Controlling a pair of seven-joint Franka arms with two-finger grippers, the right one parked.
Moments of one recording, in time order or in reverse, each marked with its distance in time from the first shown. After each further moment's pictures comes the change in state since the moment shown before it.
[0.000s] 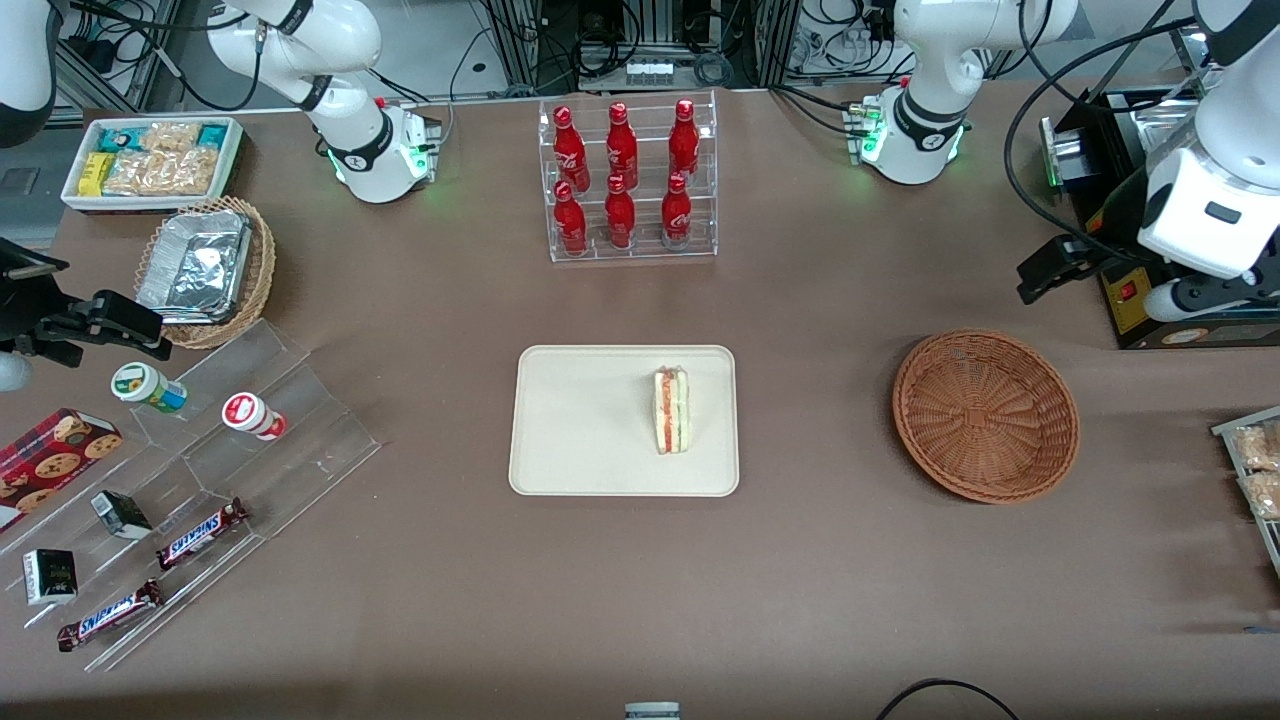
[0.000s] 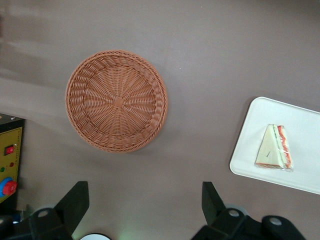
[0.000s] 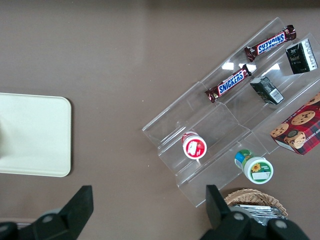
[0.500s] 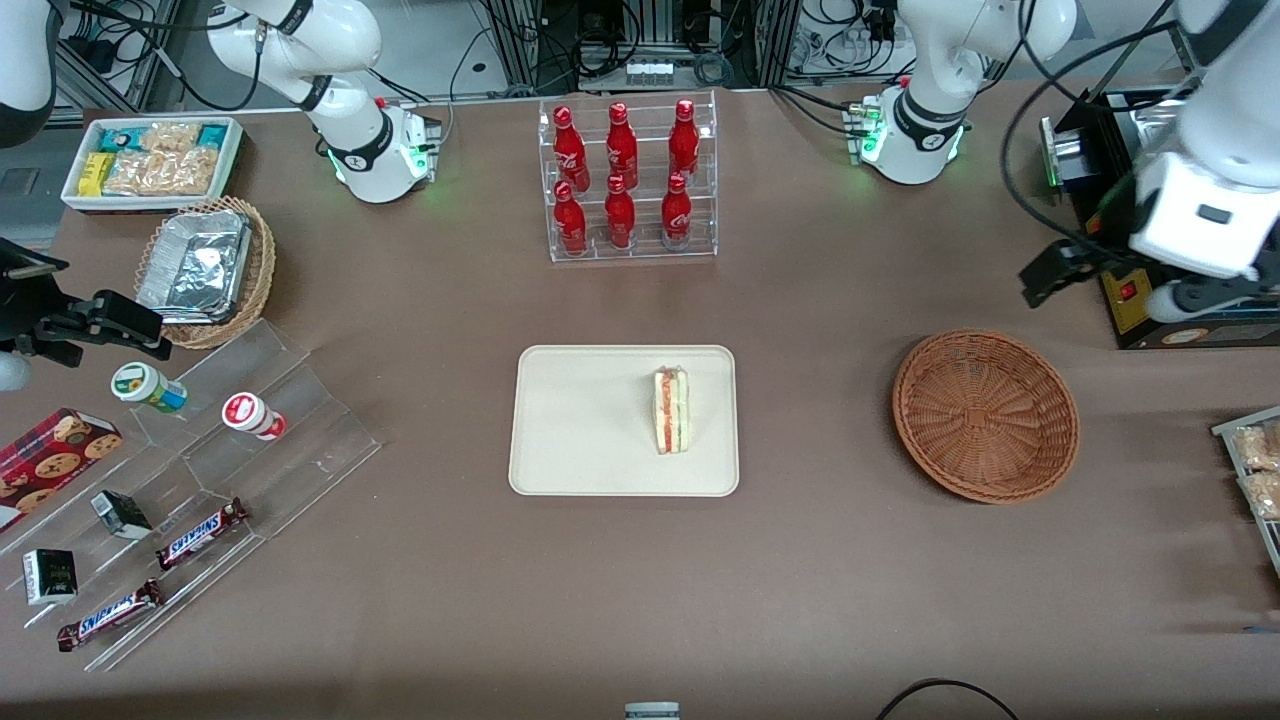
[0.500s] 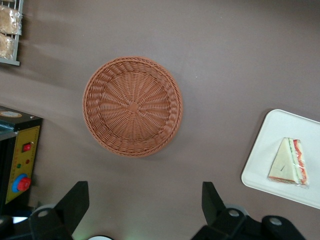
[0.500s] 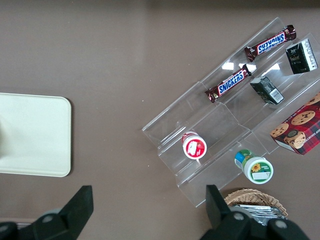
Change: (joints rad) arm -0.379 0.000 0.403 0.002 0.052 0.000 -0.021
